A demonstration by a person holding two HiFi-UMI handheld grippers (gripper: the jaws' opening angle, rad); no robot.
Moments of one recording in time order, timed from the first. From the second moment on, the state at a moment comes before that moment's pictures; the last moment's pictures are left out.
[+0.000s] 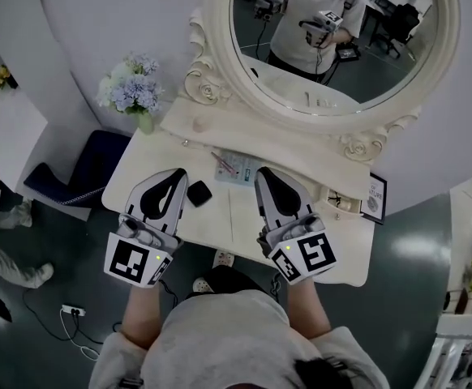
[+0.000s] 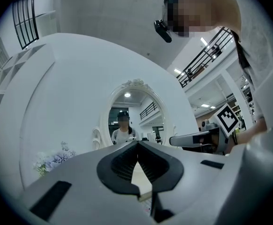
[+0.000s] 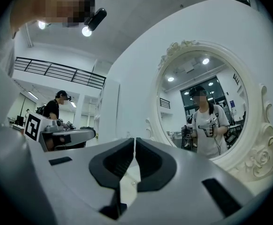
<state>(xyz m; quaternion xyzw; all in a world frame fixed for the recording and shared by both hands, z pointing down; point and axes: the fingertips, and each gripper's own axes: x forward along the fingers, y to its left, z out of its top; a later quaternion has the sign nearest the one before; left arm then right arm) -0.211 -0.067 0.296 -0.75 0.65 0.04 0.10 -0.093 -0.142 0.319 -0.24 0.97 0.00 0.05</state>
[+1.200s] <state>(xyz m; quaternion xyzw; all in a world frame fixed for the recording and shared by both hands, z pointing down) -0.275 -0.136 0.353 -0.73 0.68 0.02 0.03 -0.185 -0.231 0.540 -0.18 0.94 -0.11 -0.26</state>
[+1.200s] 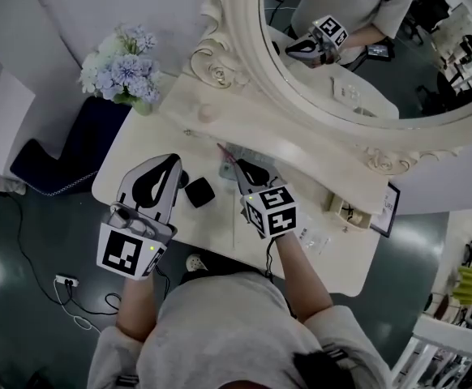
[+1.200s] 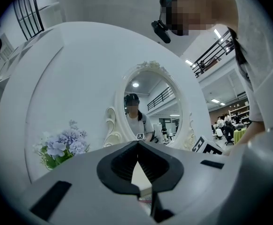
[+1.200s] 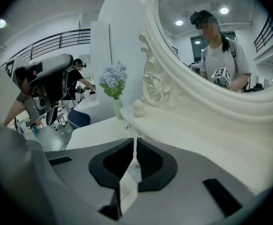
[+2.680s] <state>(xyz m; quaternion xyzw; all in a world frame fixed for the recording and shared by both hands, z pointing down) -0.301 -0.124 0.368 -0.70 0.72 0.00 0.01 -0.196 -0.243 0.636 -0.15 0.90 -0.09 -0.40</state>
